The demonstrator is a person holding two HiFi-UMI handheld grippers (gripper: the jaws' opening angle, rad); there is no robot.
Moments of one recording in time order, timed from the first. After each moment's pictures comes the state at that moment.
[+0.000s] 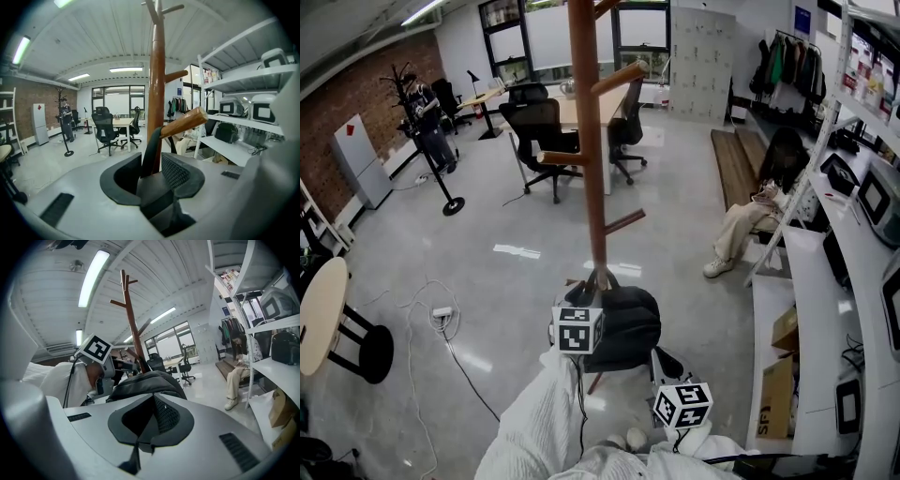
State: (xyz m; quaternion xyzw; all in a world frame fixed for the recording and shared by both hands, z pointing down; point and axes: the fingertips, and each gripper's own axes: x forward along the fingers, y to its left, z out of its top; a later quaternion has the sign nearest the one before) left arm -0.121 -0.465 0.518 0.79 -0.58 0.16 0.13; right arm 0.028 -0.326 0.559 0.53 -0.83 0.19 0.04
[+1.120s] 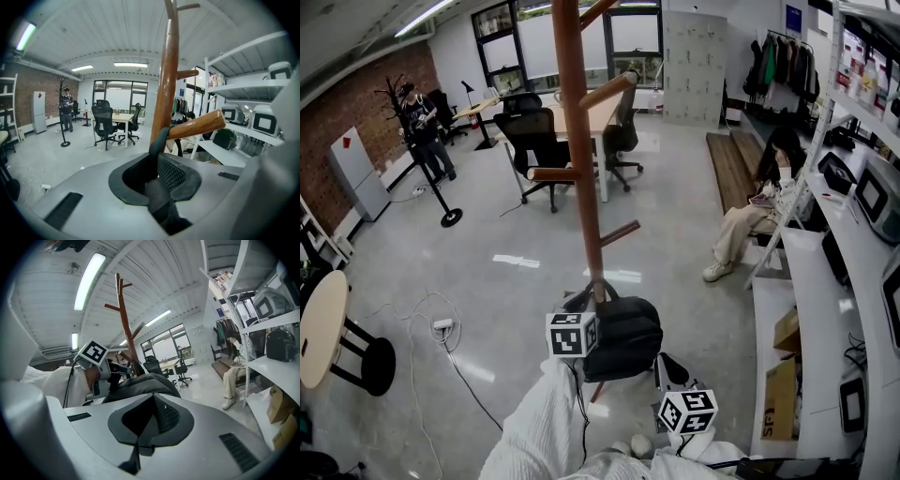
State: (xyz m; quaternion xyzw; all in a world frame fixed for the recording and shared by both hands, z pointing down) left arm -0.124 -0.476 0.525 0.79 -0.57 0.14 0.18; right arm 0.044 -0.332 0.558 0.55 -0.81 0.19 0.02
